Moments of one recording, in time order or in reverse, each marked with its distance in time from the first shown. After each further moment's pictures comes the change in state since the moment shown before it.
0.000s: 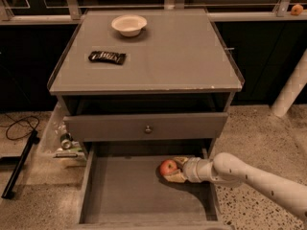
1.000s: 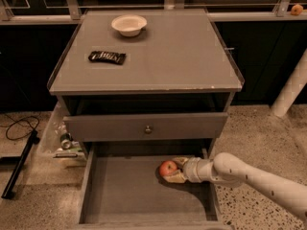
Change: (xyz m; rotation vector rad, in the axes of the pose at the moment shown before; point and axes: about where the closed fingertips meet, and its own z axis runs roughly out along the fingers) arm 0.000 0.000 0.000 0.000 0.000 0.000
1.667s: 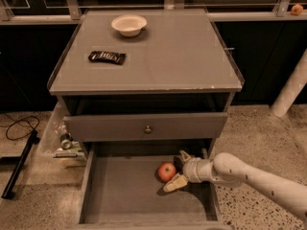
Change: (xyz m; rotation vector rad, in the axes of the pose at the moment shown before) arm 0.000 0.000 0.000 0.000 0.000 0.000
